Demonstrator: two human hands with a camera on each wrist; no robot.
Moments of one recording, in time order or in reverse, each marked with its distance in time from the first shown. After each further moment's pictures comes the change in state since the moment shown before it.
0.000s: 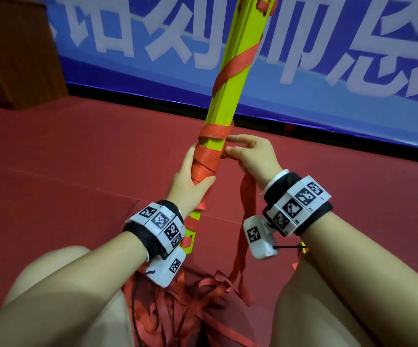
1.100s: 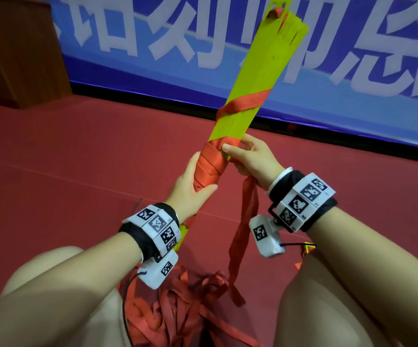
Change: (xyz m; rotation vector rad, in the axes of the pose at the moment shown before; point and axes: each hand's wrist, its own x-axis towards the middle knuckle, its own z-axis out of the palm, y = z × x) left_hand -0.004 -0.018 -0.008 0.085 -0.089 0.019; right_hand -0.004 0.000 0.006 0.173 -0.224 -0.033
